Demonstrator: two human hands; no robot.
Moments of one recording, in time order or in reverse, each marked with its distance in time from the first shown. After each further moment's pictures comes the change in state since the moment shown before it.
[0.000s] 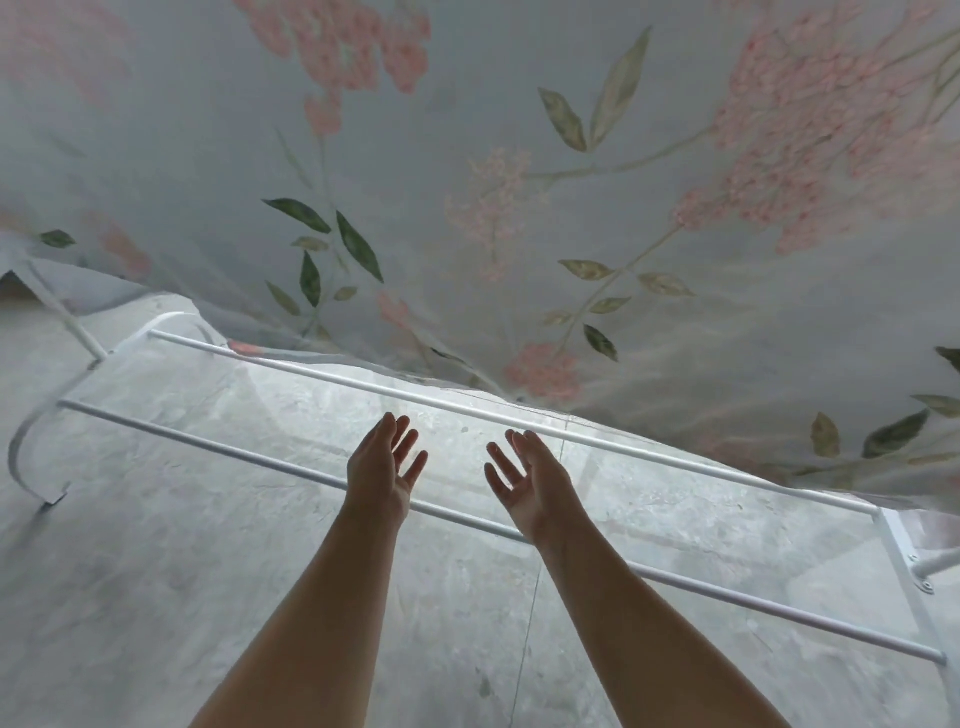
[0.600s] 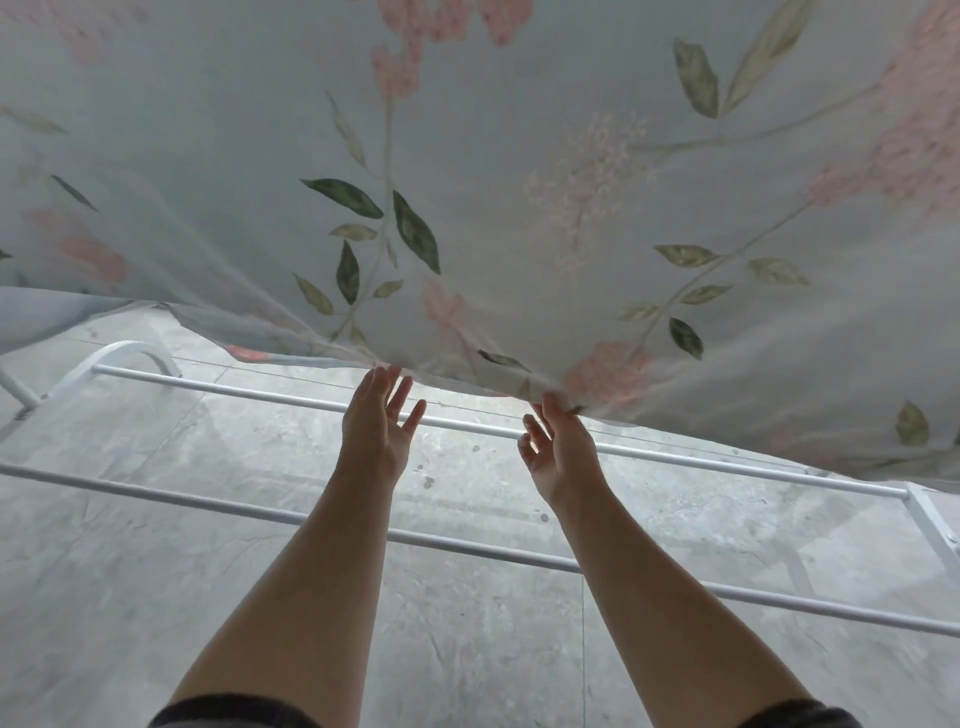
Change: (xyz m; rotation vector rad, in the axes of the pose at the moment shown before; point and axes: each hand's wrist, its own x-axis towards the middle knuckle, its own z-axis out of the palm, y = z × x) left_hand 0.104 0.070 0.002 -0.069 -0.284 0.022; right_hand 0.072 0.019 0.060 -0.030 0.105 -0.267
